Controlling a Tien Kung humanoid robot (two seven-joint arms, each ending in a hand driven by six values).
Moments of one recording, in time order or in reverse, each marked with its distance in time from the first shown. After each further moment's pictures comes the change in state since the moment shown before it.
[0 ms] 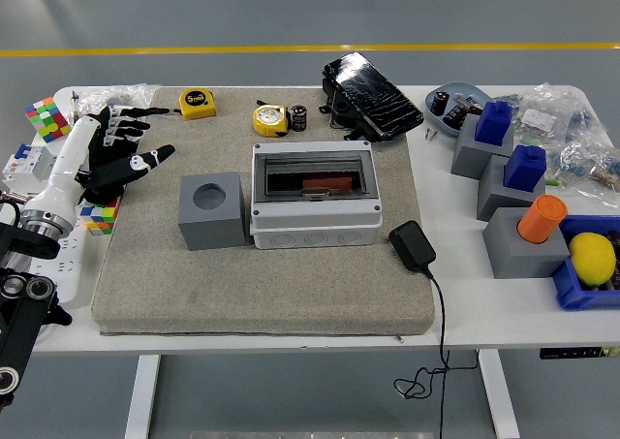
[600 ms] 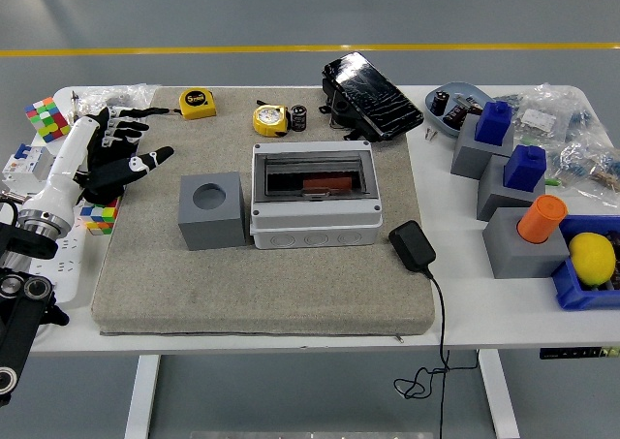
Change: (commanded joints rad) left arm 0.004 0.006 -0.001 0.000 0.006 -0.010 0.006; right arm 0.001 0.000 -0.008 0.000 0.007 0.003 -0.002
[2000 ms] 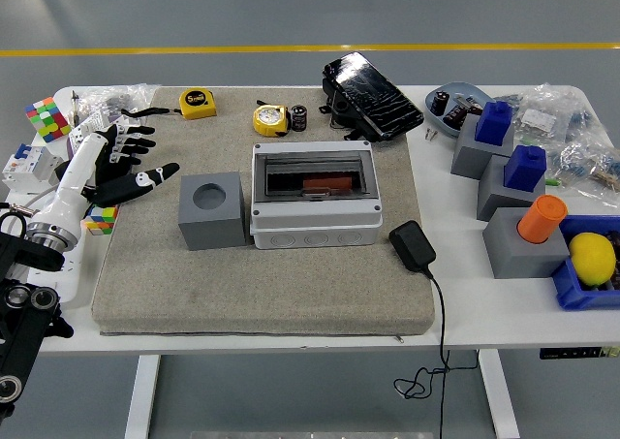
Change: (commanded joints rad) left arm 0.012 -0.010 0.021 0.027 -0.004 -0.002 -0.017; right arm -0.018 0.003 0.039 0.000 -0.023 -0.004 -0.005
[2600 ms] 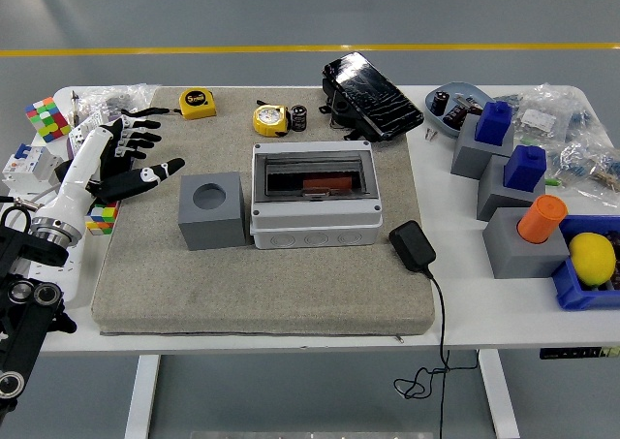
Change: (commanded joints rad) left arm -0.006 0.000 0.006 -0.005 -0.003 0.000 -0.001; right arm 0.000 -0.002 0.004 0.000 0.005 0.000 0.005
